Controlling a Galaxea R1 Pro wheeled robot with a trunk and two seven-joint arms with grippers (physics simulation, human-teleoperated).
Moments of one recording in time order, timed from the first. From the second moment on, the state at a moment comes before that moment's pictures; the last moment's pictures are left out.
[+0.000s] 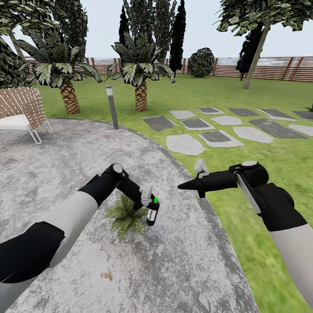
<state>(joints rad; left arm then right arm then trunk) -1.21 -0.04 -0.44 -0.54 -0.40 0.09 -1.50 -0.93 -0.32 0.31 -1.39 -0.12 0.86 1.24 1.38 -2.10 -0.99</state>
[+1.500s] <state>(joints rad) -1.22 -0.11 -0.44 -0.54 -0.41 0.10 -1.49 -0.93 -0.32 0.31 -1.37 -0.06 0.75 1.24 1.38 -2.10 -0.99</state>
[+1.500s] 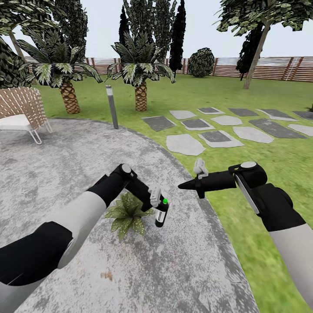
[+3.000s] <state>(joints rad) -1.23 -0.12 -0.44 -0.70 -0.41 0.11 -1.50 -0.93 -0.32 0.35 -1.37 -0.06 0.75 1.24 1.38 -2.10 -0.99</state>
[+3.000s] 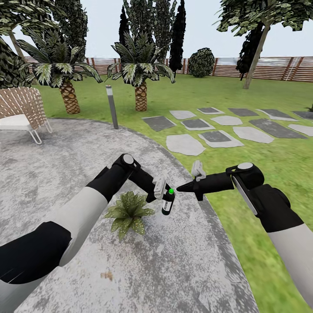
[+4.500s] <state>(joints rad) -1.23 -0.12 -0.44 -0.74 -0.40 0.11 -1.55 -0.93 -0.32 0.35 -1.37 -0.06 0.75 1.24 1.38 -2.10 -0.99</state>
